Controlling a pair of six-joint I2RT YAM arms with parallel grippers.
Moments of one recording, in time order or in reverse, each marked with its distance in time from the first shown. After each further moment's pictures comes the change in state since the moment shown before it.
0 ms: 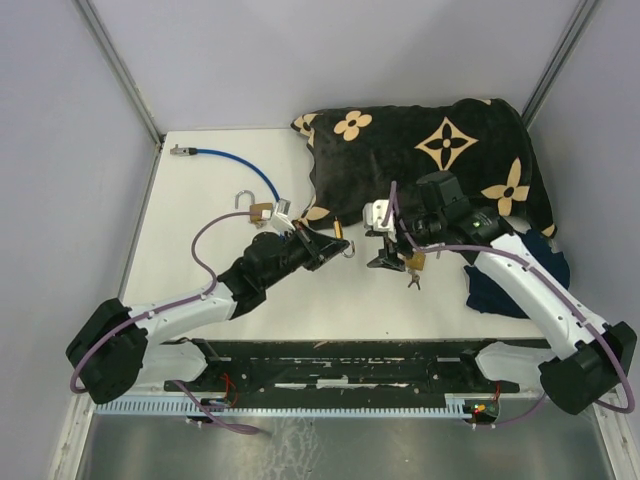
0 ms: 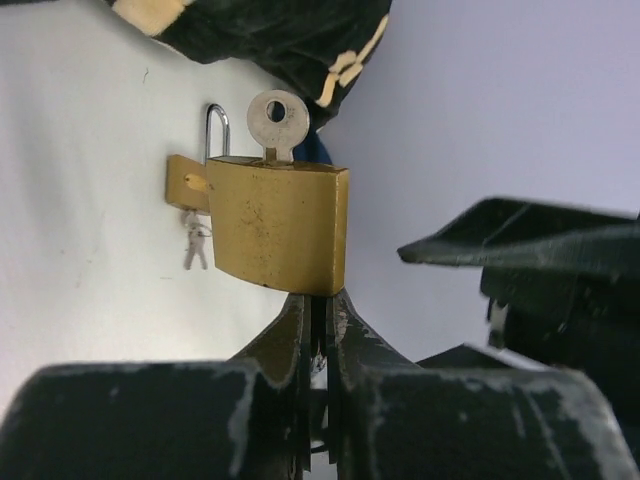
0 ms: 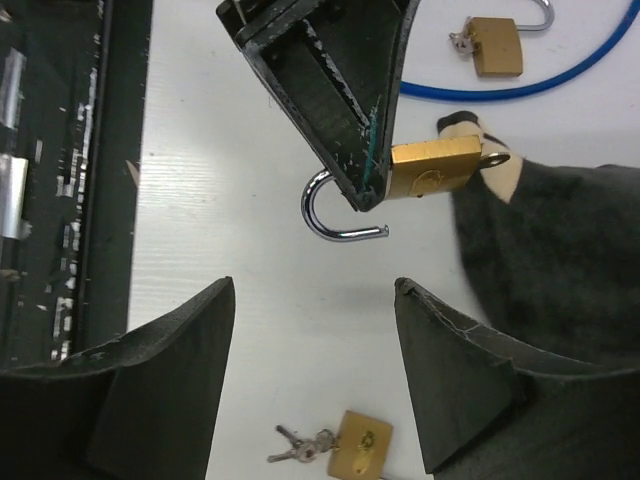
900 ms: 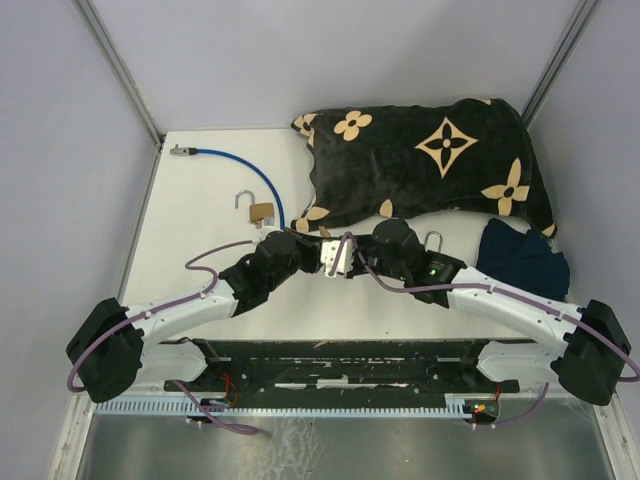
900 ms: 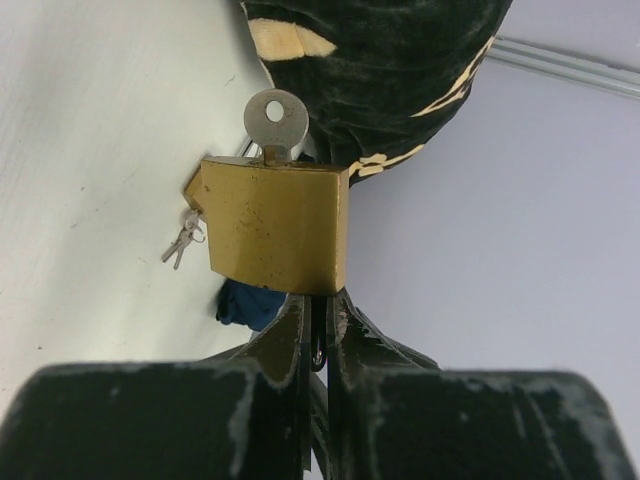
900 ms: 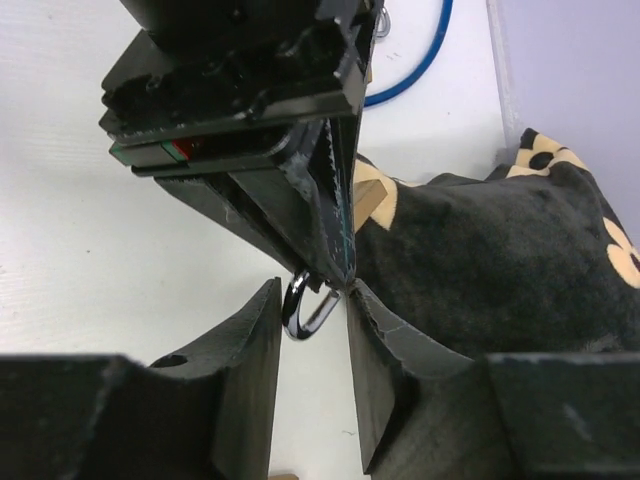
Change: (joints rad) left arm -0.035 0.000 0.073 -0.313 -0.262 -0.551; right arm 0.398 -0.020 -0.328 0.677 0.683 0.051
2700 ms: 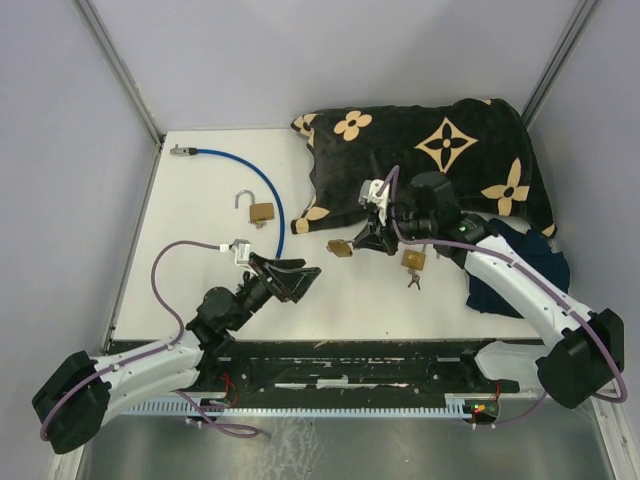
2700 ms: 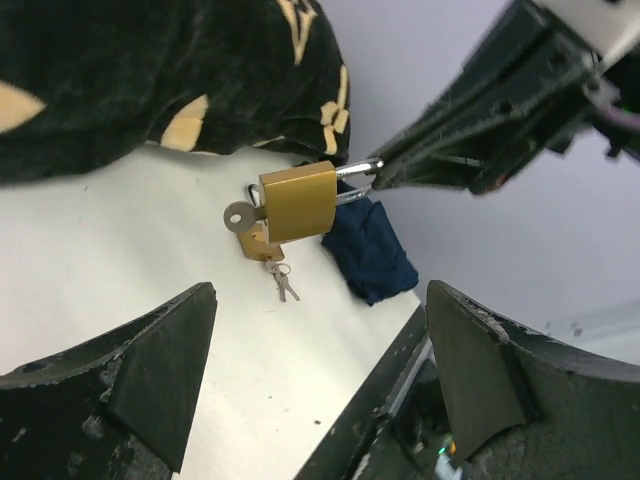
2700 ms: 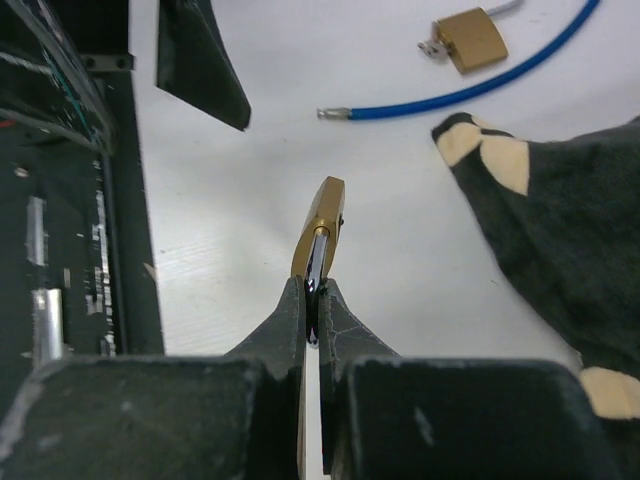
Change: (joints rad) left arm 0.005 -0.431 -0.535 0.637 0.106 0.905; right arm -0.343 0.051 0.193 -0.288 -0.551 0.366
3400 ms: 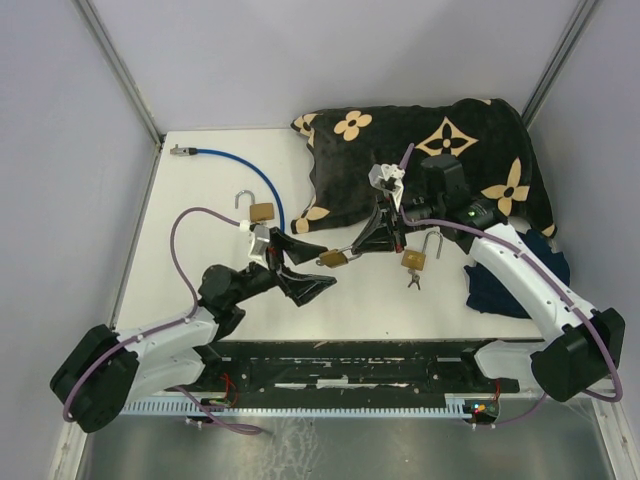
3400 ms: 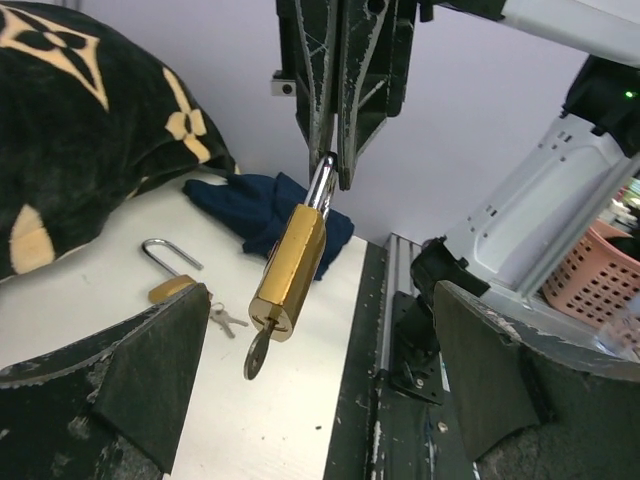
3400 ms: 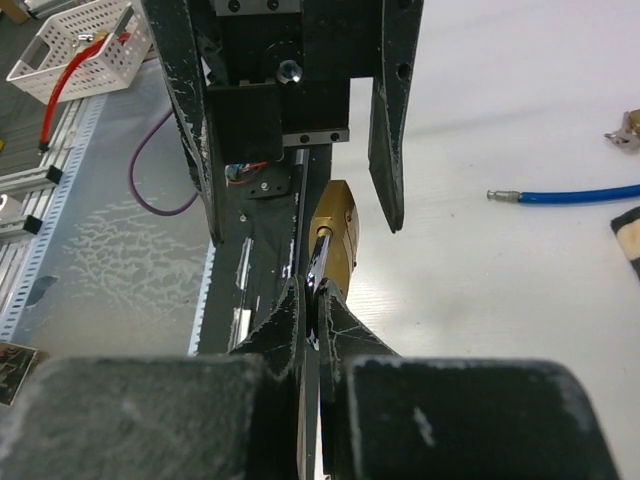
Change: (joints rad) left arm 0.142 0.237 0.167 0.273 0.605 0.278; right arm -0.094 0.037 0.140 -0.090 -0.506 0.209
